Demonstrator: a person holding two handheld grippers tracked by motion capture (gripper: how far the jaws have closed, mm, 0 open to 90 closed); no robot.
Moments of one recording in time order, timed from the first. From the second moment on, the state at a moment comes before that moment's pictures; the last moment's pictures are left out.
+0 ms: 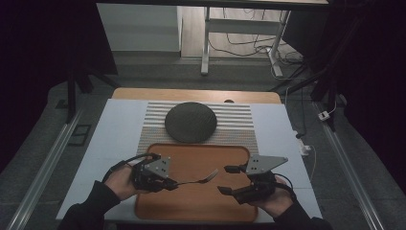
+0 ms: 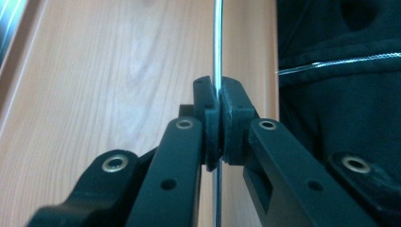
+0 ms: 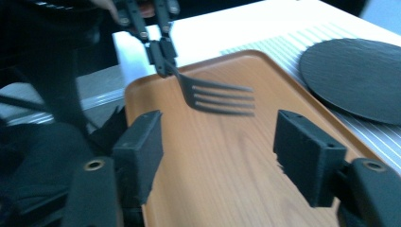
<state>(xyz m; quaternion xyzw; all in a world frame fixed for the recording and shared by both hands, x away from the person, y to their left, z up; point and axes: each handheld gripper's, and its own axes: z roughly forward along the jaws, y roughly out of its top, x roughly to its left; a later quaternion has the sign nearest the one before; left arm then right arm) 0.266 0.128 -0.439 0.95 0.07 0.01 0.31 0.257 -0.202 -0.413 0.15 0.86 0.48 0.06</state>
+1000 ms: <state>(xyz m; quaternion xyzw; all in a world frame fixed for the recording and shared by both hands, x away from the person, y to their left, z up) 0.268 0.146 -0.482 0.90 0.38 0.03 0.23 0.236 -0.255 -0.440 0.30 0.84 0.43 0.13</state>
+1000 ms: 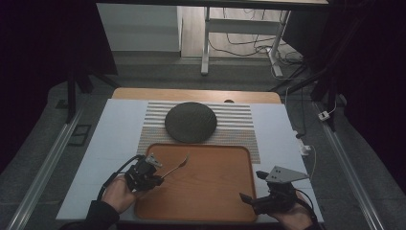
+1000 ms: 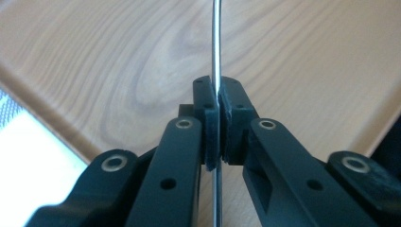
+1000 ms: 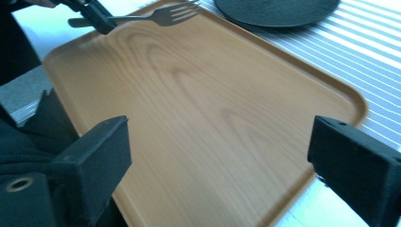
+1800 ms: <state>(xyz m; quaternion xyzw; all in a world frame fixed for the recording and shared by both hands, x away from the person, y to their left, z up) 0.270 0.153 -0.510 0.84 0.50 0.01 0.21 0.221 -0.279 -0.445 0.34 0.83 0.41 0.15</state>
